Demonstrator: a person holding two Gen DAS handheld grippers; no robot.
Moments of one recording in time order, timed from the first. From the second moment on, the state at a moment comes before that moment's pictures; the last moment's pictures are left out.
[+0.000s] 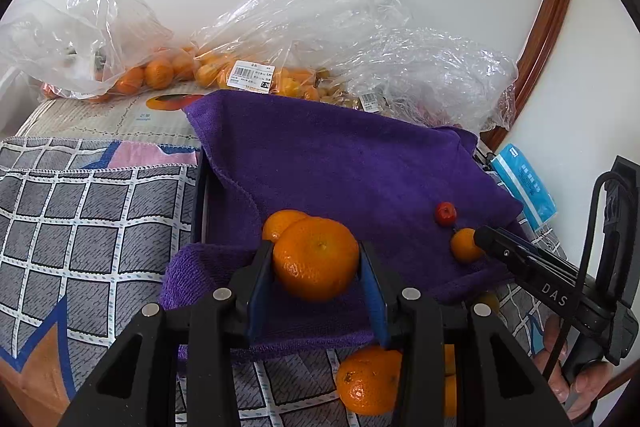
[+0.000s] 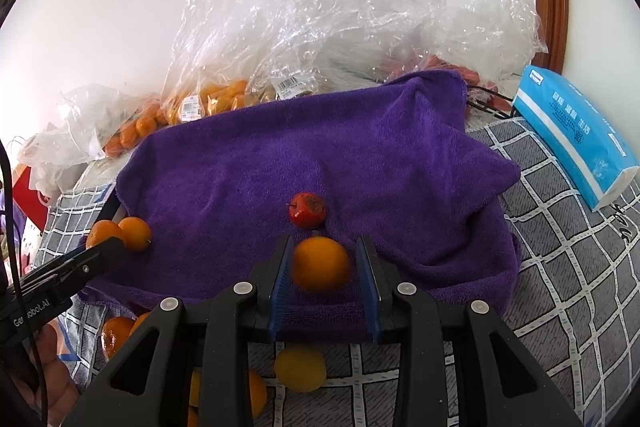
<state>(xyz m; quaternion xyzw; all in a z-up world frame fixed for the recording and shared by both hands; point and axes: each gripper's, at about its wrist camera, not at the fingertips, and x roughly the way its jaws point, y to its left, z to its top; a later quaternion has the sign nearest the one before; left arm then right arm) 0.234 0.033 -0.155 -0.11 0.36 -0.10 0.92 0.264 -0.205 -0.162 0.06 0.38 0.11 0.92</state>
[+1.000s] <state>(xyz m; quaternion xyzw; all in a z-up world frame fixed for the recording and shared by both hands) 0.229 0.043 -0.150 -0.14 0.34 -0.10 0.93 0.252 -0.204 -0.151 0.05 0.34 0.08 0.93</state>
